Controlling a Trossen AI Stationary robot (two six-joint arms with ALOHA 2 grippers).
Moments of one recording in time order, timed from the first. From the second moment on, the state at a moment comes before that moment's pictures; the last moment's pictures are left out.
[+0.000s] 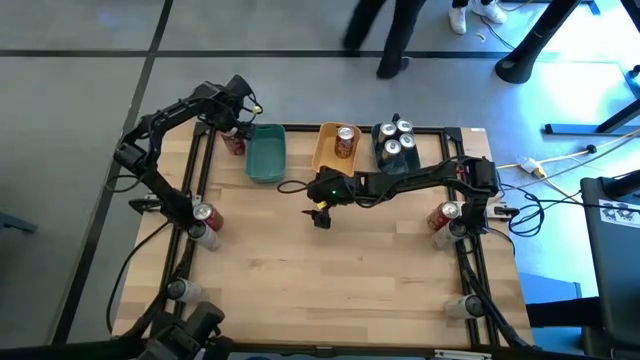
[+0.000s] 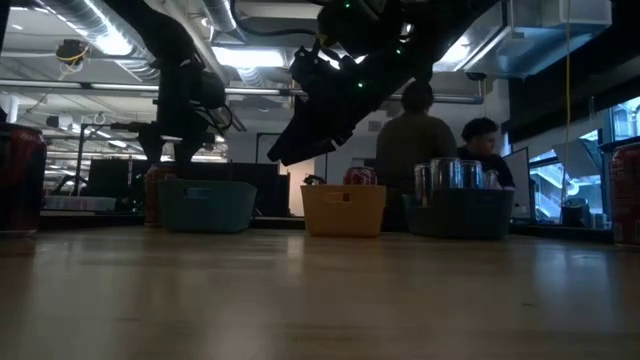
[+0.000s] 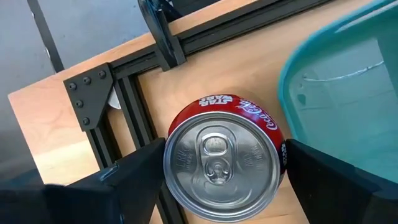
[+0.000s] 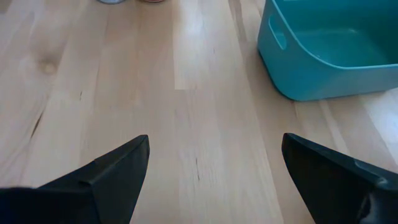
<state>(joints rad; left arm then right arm) 1.01 1.62 1.23 -1.05 -0.25 -0.20 -0.06 1.90 1.25 0.01 0.03 -0.05</state>
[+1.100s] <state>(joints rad) 1.00 1.60 1.21 -1.01 -0.26 -0.09 -0.06 1.90 1.25 0.00 0.03 -0.05</state>
